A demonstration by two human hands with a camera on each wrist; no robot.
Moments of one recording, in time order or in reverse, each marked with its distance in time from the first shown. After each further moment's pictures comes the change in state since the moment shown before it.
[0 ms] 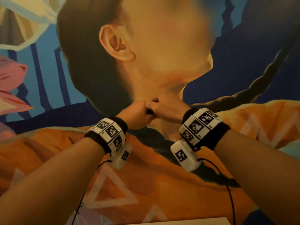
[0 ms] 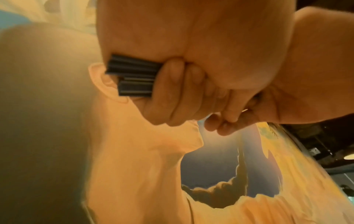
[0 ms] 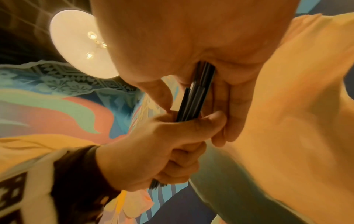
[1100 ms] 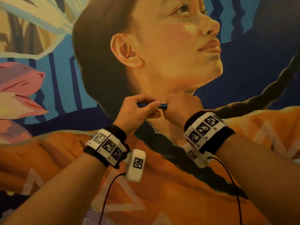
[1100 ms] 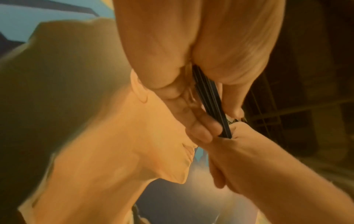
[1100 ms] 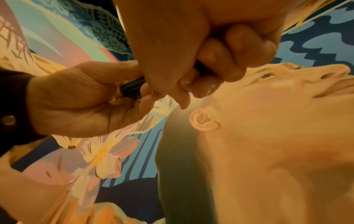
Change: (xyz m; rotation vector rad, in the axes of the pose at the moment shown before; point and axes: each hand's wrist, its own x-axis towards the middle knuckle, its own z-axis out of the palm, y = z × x) left_hand -0.028 0.009 -0.015 -0.894 0.348 -0.004; right_hand 0.004 -0.001 -0.006 -0.710 0.260 0.037
